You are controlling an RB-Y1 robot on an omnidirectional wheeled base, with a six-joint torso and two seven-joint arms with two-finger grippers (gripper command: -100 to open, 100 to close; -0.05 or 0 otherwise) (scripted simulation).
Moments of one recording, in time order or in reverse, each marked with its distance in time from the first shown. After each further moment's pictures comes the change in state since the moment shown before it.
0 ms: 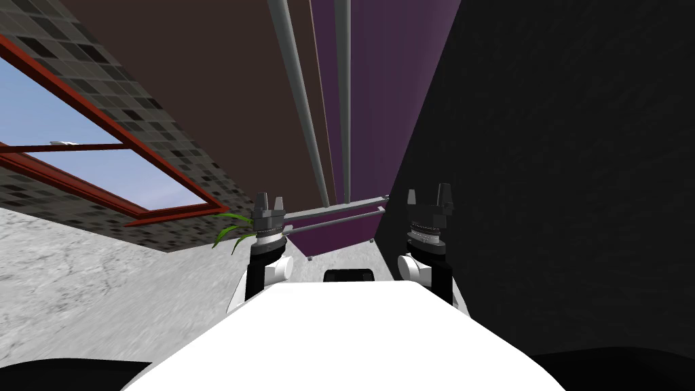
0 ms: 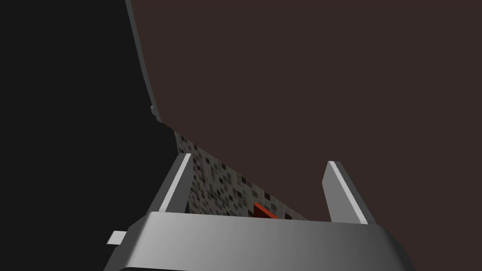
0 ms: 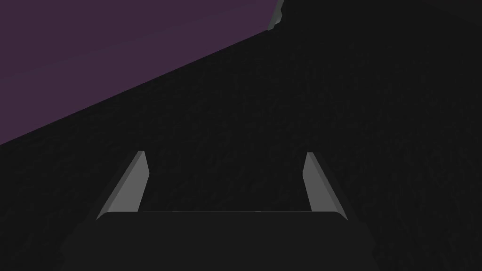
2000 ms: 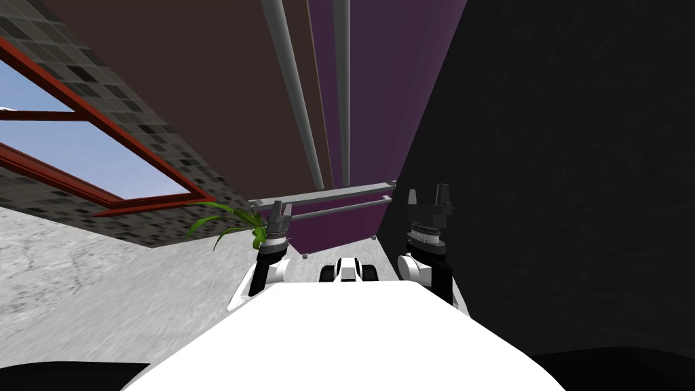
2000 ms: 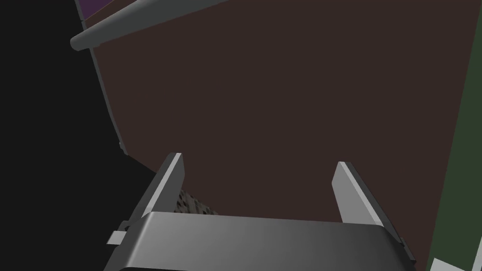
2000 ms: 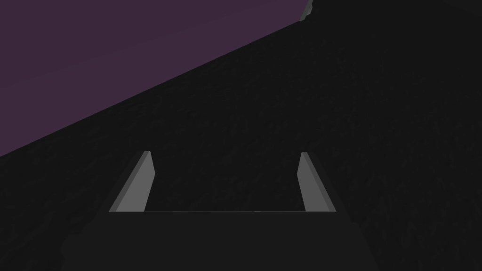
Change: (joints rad) left arm -0.043 0.170 0.008 0.224 0.003 -0.126 -0.010; right arm 0.000 0.000 0.000 0.000 0.000 0.000 0.000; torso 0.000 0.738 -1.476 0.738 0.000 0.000
